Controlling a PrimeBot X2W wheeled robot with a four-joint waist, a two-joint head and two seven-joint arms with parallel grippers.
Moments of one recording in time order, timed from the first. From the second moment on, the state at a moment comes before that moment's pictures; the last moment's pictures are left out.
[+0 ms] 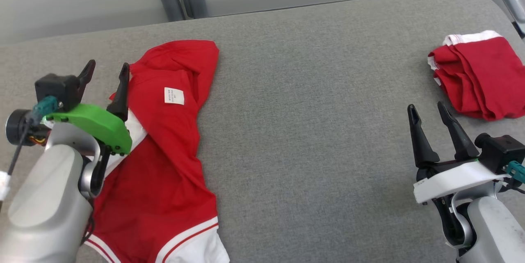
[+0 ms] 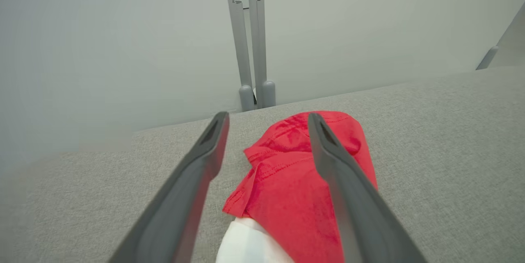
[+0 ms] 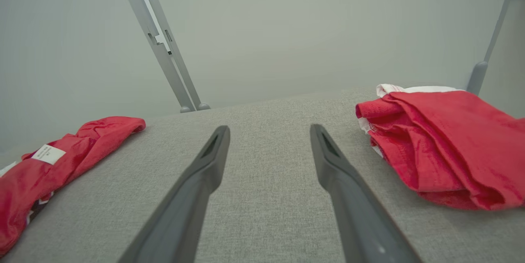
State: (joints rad) left arm -0.64 0.41 -0.47 0.57 -0.59 -0.02 -0.12; right arm -0.19 -0.25 0.13 0.20 0.44 0.13 -0.26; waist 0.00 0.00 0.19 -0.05
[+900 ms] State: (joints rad) left arm -0.25 0.22 -0.45 0.14 -0.52 0.16 -0.26; right arm -0.64 -0.39 0.71 0.42 0.87 0.13 -0.09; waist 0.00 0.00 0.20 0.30
